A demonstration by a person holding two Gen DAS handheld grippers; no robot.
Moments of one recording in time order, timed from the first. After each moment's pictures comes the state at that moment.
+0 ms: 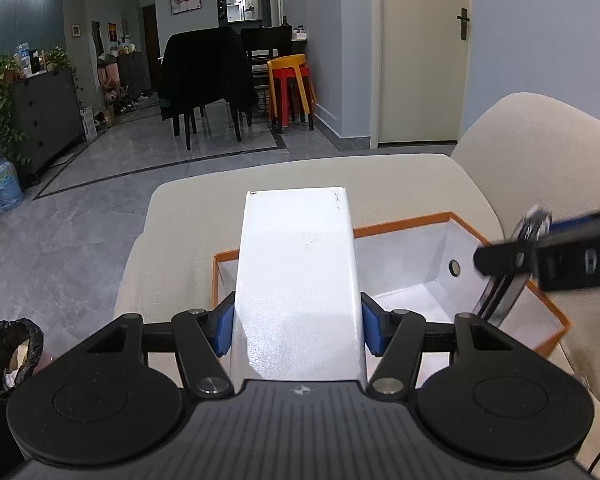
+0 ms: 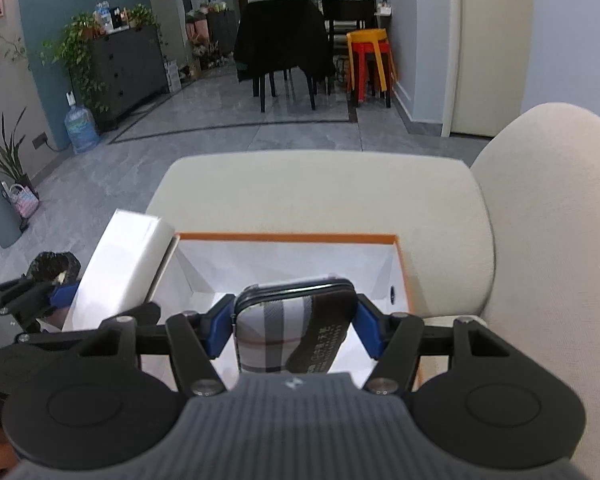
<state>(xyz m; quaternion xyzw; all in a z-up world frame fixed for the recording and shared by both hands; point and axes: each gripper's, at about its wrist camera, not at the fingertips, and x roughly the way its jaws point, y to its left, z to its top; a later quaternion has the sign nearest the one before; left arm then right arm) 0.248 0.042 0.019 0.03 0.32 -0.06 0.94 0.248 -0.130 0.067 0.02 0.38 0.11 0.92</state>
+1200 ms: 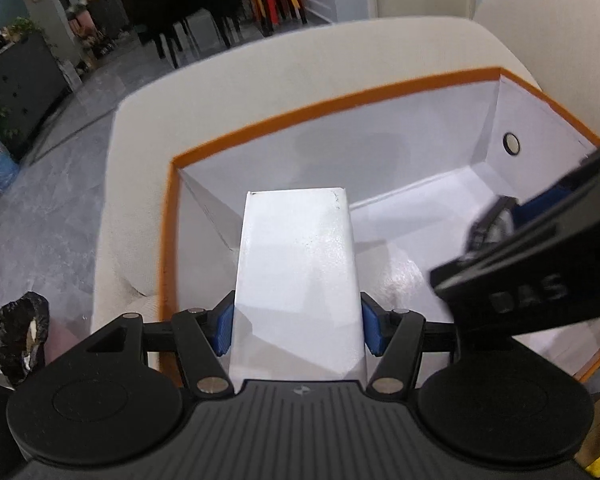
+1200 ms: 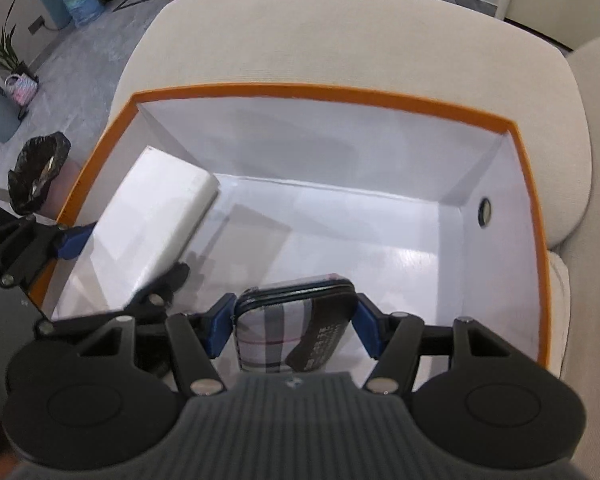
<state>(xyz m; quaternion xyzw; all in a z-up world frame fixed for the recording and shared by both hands) 0.306 0.018 -0.058 0.12 0.47 -0.06 0.87 0.358 -0.071 -0.036 -0.02 0.58 0.14 0.80</state>
